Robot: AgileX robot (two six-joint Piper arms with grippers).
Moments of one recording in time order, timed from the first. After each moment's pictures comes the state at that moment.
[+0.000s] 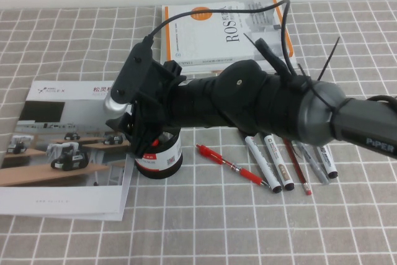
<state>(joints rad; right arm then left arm) 0.81 1.98 -1.52 1.12 0.27 -1.49 -0.05 -0.01 0.03 -0.06 0.38 0.07</state>
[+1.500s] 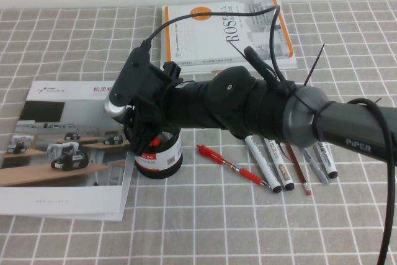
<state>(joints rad) 0.81 2.04 -1.56 1.14 0.22 -1.54 -0.05 -0.01 0.03 -0.06 0.38 0.07</state>
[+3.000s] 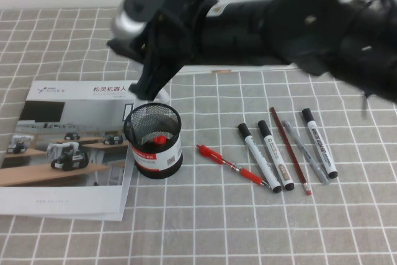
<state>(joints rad) 0.78 1.73 -1.56 0.81 0.36 -1.17 -0.05 -0.01 0.03 -0.06 0.38 0.07</state>
